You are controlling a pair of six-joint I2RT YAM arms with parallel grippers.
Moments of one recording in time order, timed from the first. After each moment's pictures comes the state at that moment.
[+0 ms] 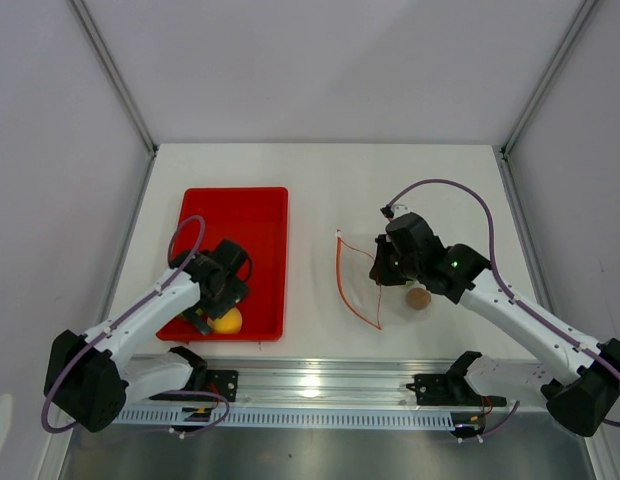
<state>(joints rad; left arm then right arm) -0.51 1.11 0.79 -1.16 -0.30 -1.38 0.76 1.11 1.04 -0.75 0.07 0.59</state>
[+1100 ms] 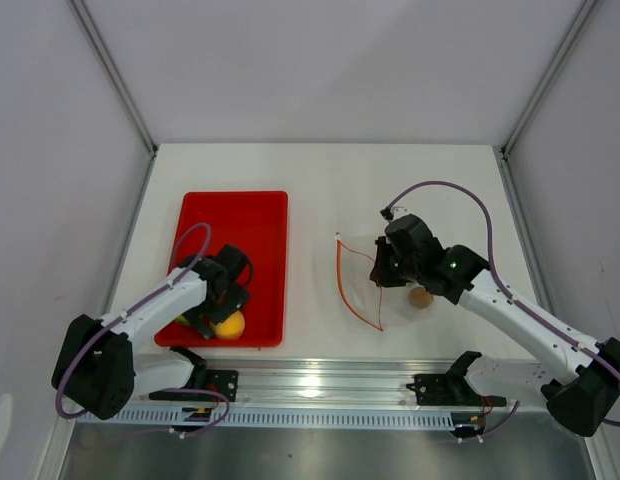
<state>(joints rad) -0.46 1.19 0.68 -1.05 -0.28 -1.36 0.76 1.11 1.03 -0.74 0.07 0.59</state>
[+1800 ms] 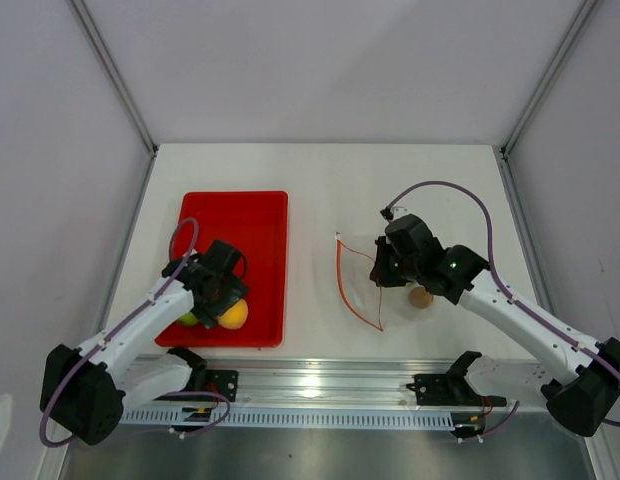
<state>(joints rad) -0.46 1.07 0.71 -1.03 -0.26 -1.28 0.76 1.11 1.03 -0.74 0.07 0.59</state>
